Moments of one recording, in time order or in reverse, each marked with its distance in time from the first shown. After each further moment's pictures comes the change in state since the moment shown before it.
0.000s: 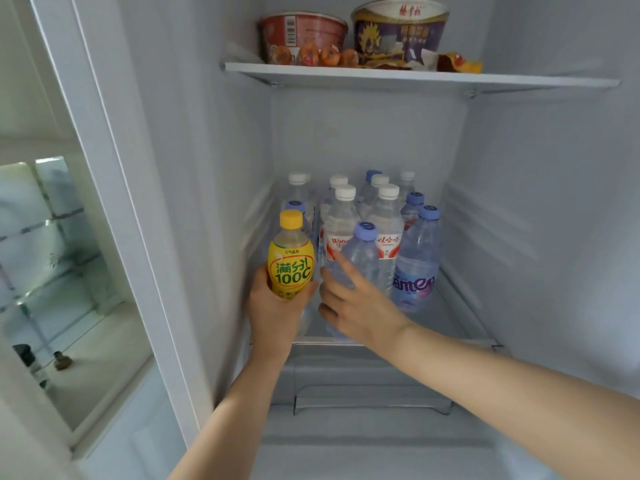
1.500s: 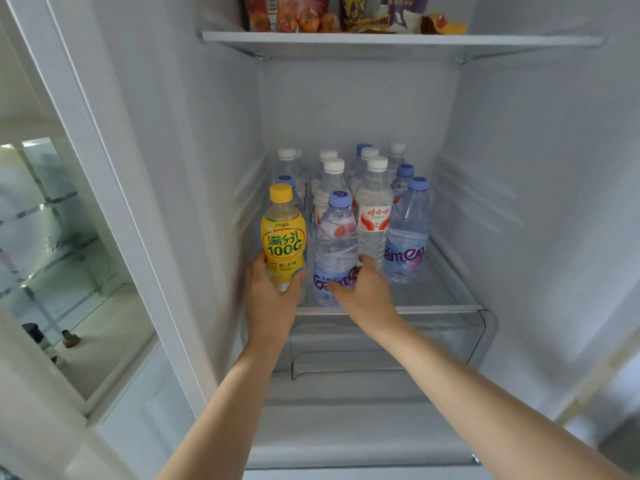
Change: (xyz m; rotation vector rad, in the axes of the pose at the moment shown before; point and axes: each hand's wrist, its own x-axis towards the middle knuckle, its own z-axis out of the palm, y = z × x) left_hand -0.020 -0.017 -0.008 0.212 -0.063 0.082; right_hand -0.004 -0.040 0.015 1.872 0.238 1.084
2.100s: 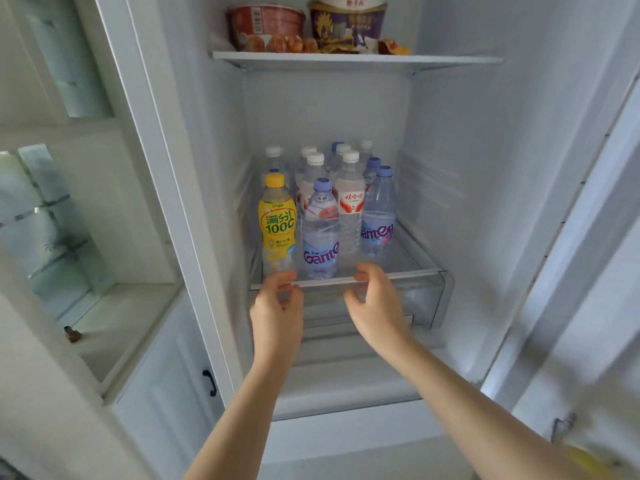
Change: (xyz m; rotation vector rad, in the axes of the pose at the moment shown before) left_hand -0.091 0.040 -0.060 -0.150 -0.165 -0.104; right_hand -0.113 -0.021 -0.029 -0.118 0.183 0.002
